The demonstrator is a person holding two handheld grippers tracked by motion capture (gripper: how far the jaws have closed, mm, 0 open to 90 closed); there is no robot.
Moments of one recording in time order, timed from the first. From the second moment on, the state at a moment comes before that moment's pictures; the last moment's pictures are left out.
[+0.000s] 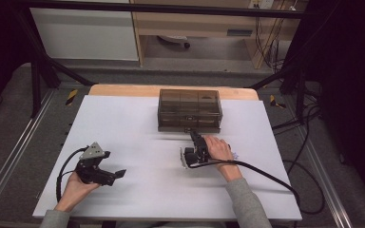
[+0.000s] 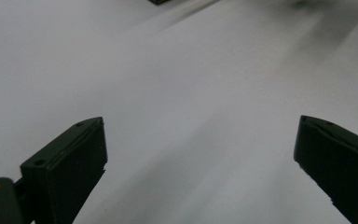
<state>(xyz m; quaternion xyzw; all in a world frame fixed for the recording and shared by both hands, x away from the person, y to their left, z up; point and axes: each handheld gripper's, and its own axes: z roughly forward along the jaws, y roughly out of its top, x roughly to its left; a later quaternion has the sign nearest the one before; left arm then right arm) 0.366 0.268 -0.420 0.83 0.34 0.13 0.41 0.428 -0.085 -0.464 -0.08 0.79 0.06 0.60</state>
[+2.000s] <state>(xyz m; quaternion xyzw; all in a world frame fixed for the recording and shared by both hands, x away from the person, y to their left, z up) 0.366 0.268 -0.421 0.83 0.34 0.13 0.41 0.456 -0.080 -0.430 0.01 0.89 0.14 0.44</state>
